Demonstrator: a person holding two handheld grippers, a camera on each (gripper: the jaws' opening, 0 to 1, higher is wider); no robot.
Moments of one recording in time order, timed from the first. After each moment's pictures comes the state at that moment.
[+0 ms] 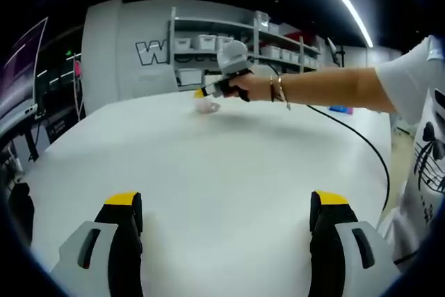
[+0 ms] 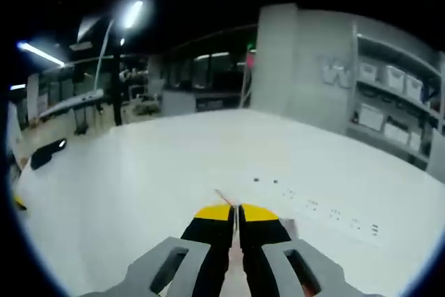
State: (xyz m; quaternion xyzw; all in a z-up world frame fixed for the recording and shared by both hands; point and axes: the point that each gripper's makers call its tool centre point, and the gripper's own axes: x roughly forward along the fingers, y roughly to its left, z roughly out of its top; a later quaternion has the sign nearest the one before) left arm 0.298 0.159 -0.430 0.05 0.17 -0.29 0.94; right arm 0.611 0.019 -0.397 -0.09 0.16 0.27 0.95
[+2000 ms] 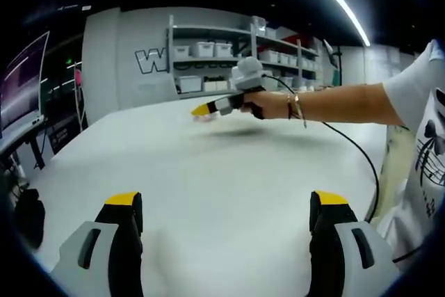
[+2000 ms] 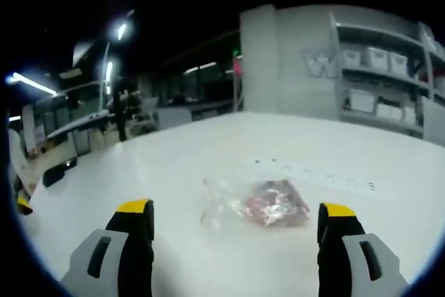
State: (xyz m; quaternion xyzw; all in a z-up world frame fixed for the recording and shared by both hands) left arm 0.277 0.160 -0.411 0.06 0.15 -0.29 0.94; right arm 0.577 -0.006 -0.402 -0.01 0.15 0.25 0.96
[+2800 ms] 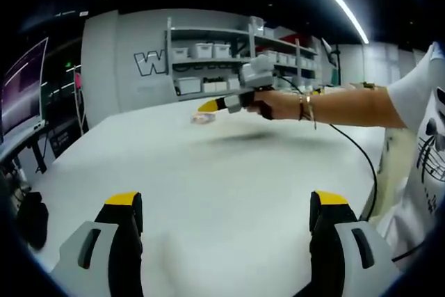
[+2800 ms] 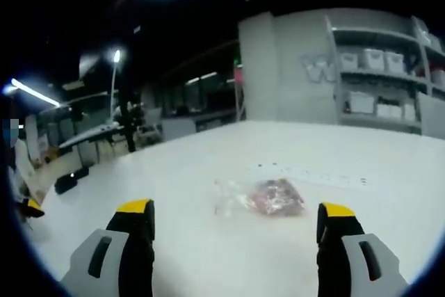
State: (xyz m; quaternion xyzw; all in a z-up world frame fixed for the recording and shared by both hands) left arm 0.268 0.157 -0.407 0.07 0.14 -0.29 0.95; right arm 0.537 -0.018 -0.384 0.02 0.13 0.26 0.96
